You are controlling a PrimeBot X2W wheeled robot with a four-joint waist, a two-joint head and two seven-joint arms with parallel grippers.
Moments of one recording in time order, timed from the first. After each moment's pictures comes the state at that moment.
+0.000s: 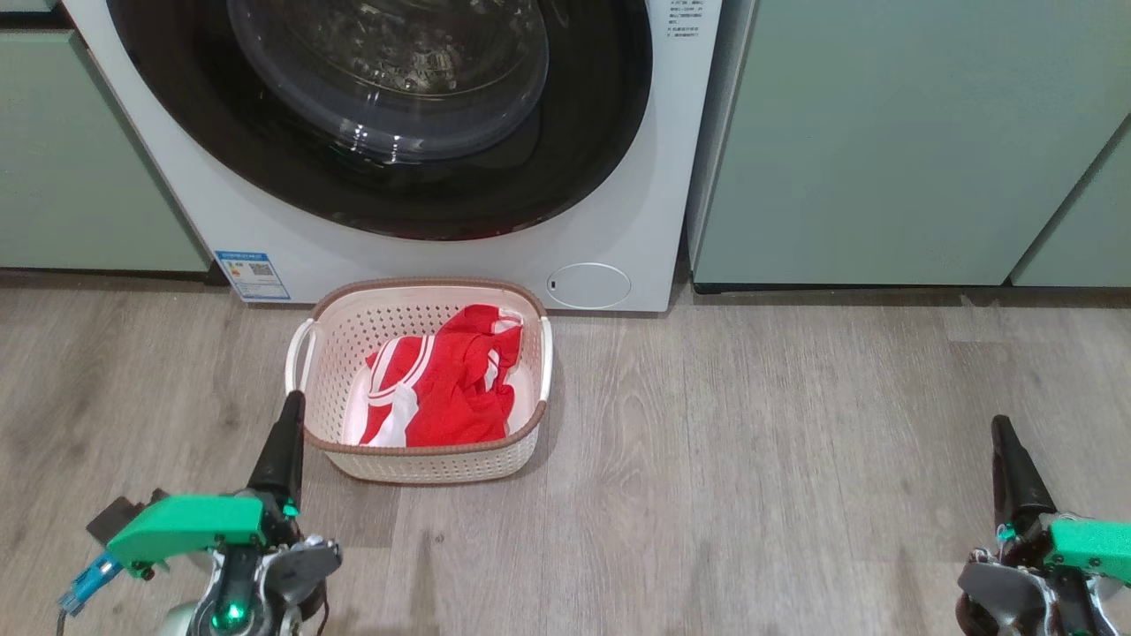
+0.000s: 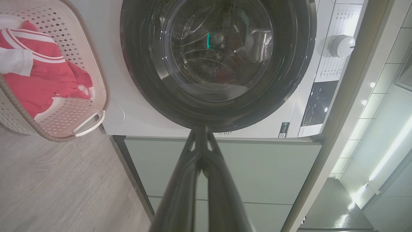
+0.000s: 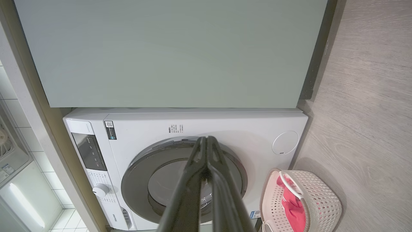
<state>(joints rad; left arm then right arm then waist) -0.08 0.04 0.08 0.28 -1.60 -0.13 0.11 -0.06 -0.05 -0.13 0.29 1.60 0.13 0.11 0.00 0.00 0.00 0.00</state>
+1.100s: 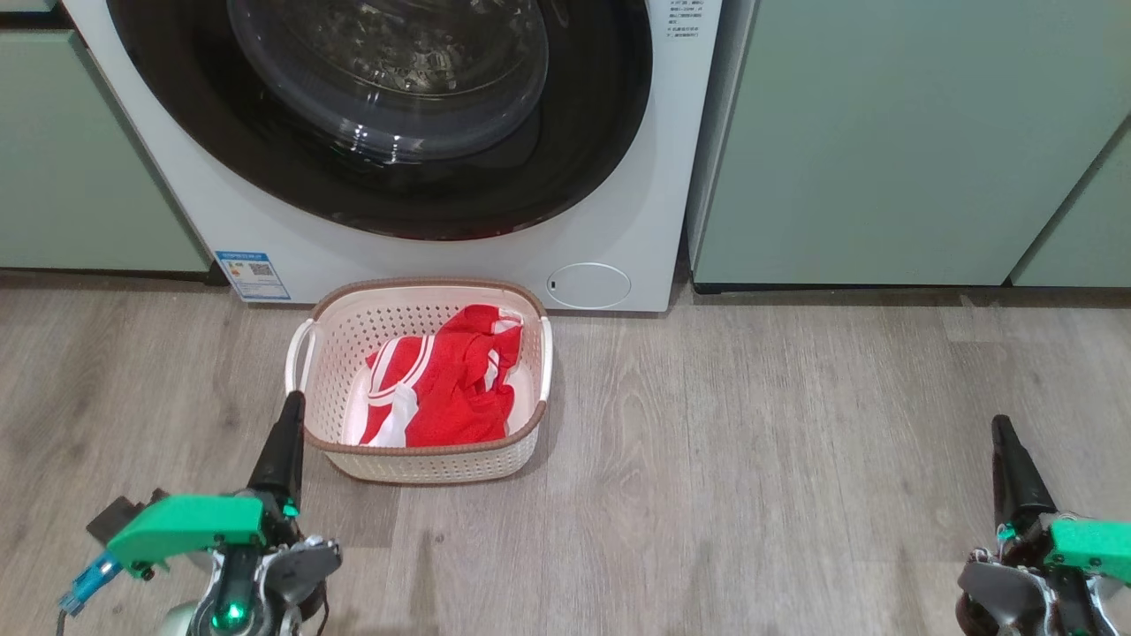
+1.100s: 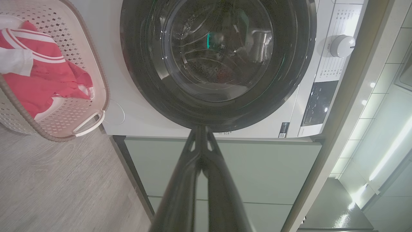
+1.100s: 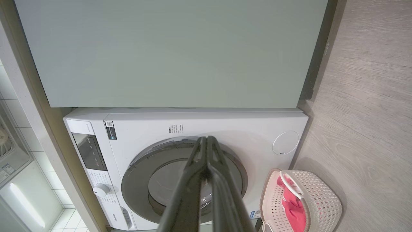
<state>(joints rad) -0.08 0.04 0.08 0.28 -1.60 -0.13 0.11 -0.06 -0.05 -0.13 0.28 1.60 0.13 0.11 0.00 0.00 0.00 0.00</state>
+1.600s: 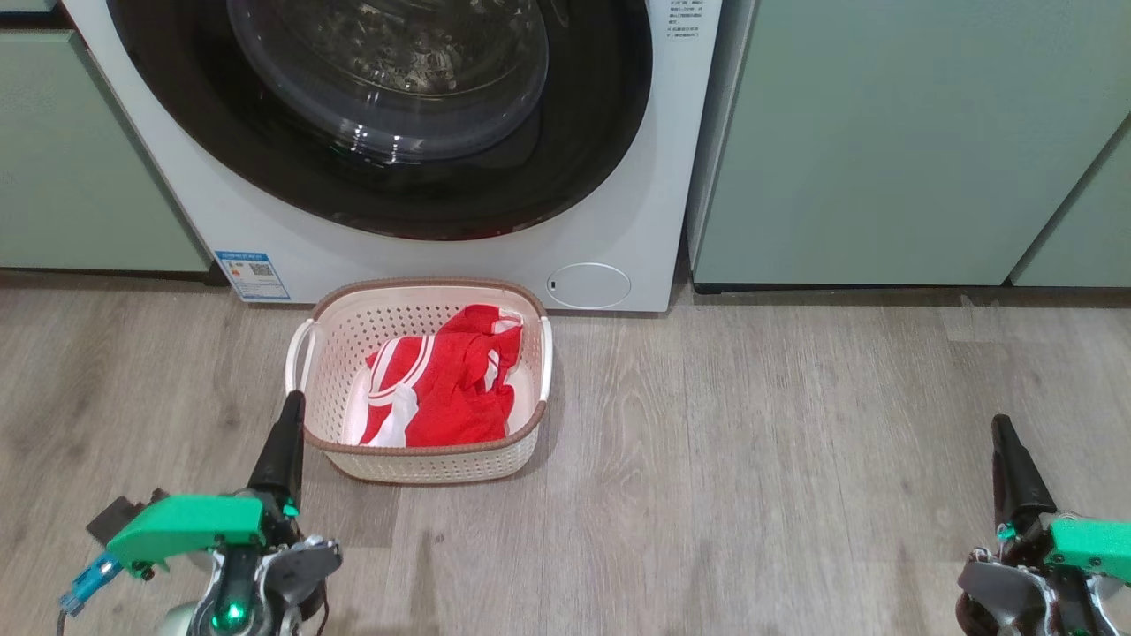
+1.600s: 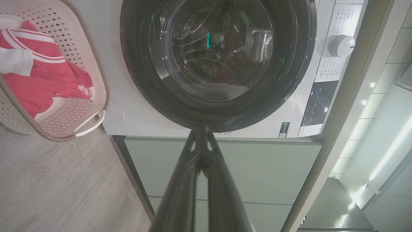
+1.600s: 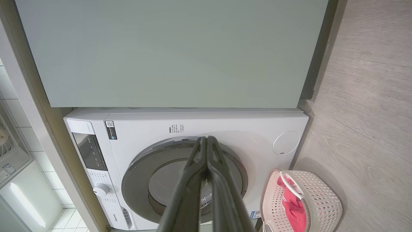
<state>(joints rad) -0.08 0.04 0.08 0.28 -1.60 -0.13 0.11 -0.06 -0.05 -0.13 0.28 1.60 0.13 0.11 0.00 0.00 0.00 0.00</state>
